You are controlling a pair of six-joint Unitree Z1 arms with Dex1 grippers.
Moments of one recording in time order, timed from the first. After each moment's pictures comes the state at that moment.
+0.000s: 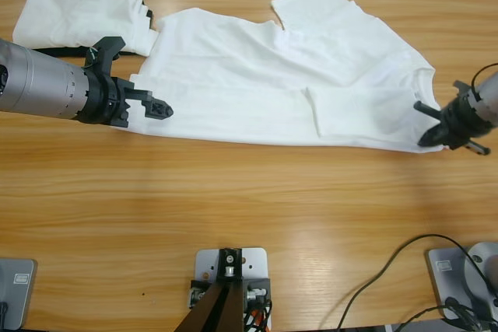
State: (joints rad) arm 0 -0.69 1.69 -0.92 0.30 0.01 -0.54; arm 1 0.05 1.73 -0.73 0.59 0.12 0.70
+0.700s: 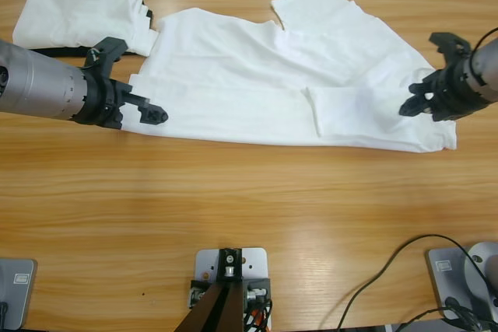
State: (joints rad) arm 0 -0.71 1.70 -0.95 0.36 0.05 -0.39; arm 1 0.39 1.60 -0.87 0.65 -0.05 0.47
